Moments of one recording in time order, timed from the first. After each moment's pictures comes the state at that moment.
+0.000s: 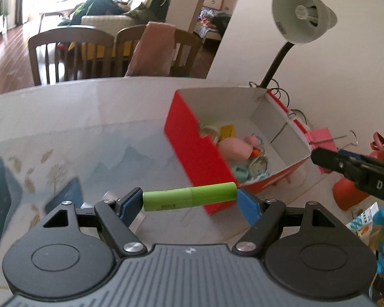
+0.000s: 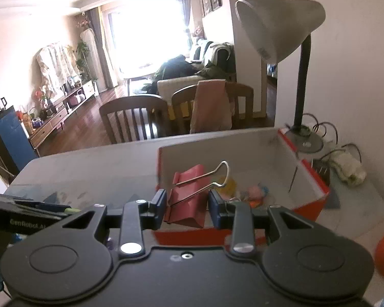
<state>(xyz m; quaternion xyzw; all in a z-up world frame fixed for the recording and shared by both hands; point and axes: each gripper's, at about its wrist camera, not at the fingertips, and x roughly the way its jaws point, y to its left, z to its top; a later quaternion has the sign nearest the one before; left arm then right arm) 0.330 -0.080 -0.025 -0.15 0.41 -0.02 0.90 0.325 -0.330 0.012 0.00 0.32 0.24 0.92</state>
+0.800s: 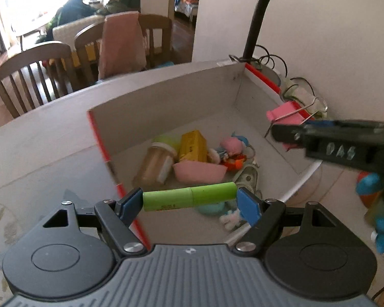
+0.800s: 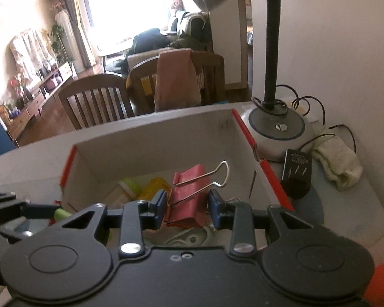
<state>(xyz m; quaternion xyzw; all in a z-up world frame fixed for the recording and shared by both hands) 0.466 -0.197 -0.058 -0.05 0.46 -0.03 0.89 0.460 -0.370 -0.061 -0.01 0.39 0.20 0.90</state>
